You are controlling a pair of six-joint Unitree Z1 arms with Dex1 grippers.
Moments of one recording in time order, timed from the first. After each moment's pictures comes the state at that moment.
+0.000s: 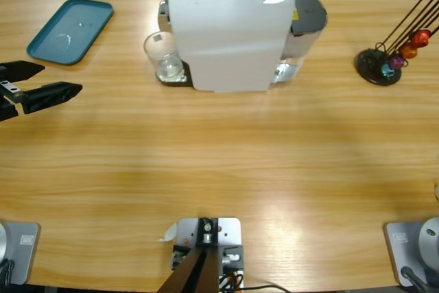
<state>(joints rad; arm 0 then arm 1) -0.83 1.09 -0.54 0.07 0.16 -0.16 0.61 1.95 -2.11 1.18 0.00 -0.12</state>
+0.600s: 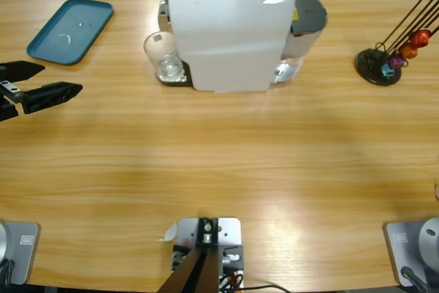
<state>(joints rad) -0.83 1.09 -0.54 0.07 0.16 -0.16 0.62 1.95 -2.06 1.16 0.00 -0.12</state>
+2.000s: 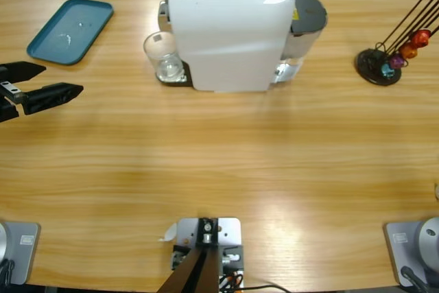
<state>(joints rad) -0.83 1.09 -0.54 0.07 0.15 -0.16 0.63 1.43 -1.51 0.92 -0.05 -0.11</state>
